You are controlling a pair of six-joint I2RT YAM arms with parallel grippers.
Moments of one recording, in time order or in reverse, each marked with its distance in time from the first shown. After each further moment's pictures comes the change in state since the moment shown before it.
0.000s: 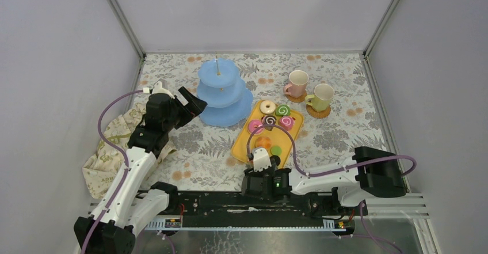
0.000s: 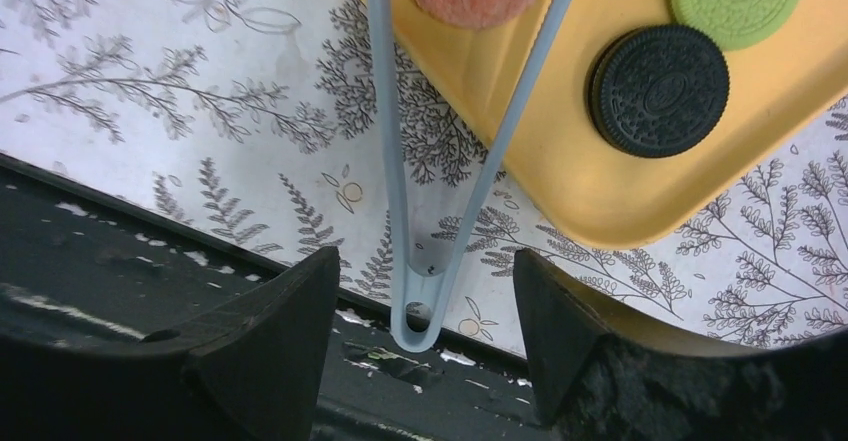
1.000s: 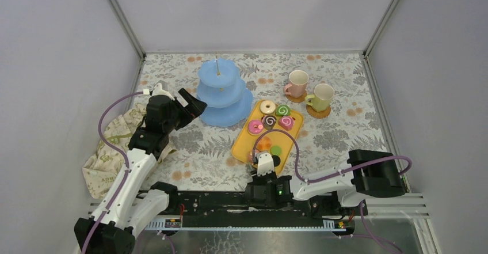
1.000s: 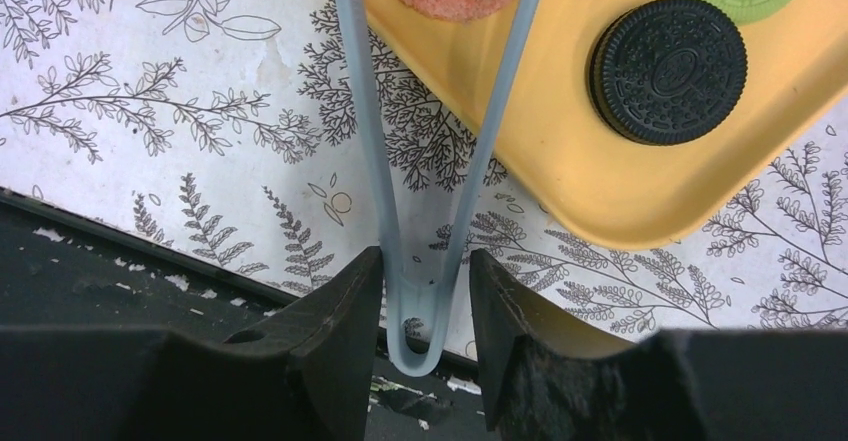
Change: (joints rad) left arm 0.000 -0.014 -0.031 0.023 -0.003 -0.001; right arm 0.072 0.029 -0.122 0.157 0.124 0.116
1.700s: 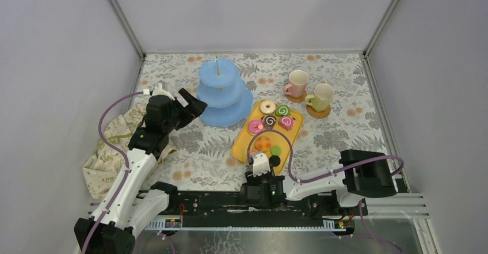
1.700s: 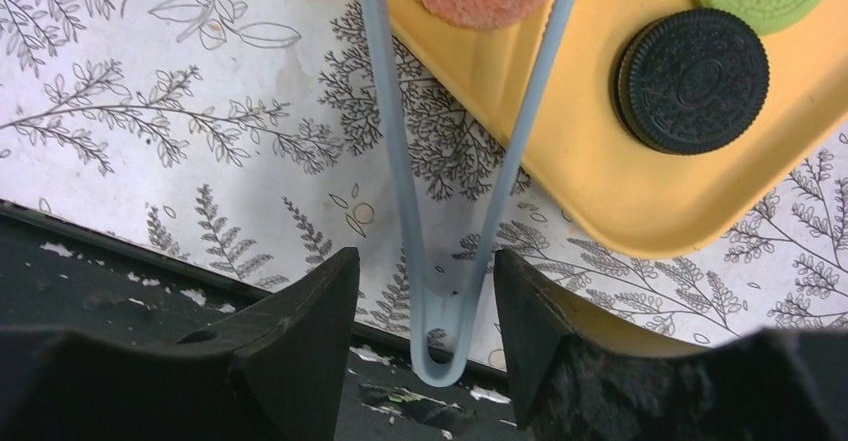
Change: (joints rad) left arm 0.000 -0.003 0.000 0.001 0.005 0.000; right arm 0.003 0.060 0.075 -0.072 -0.008 0.007
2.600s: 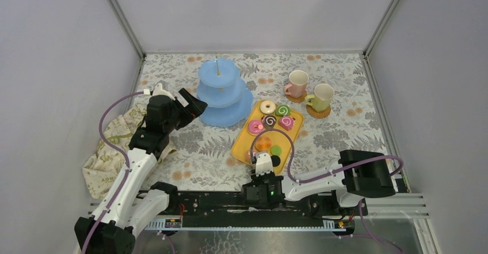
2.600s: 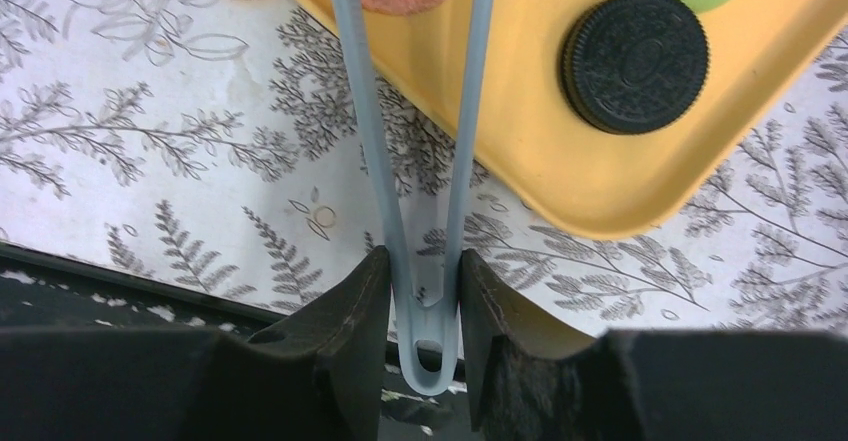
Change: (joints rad) left arm 0.000 0.004 -0.007 0.015 0.000 0.000; right arm 0.005 0.029 0.031 -0.077 0.051 0.103
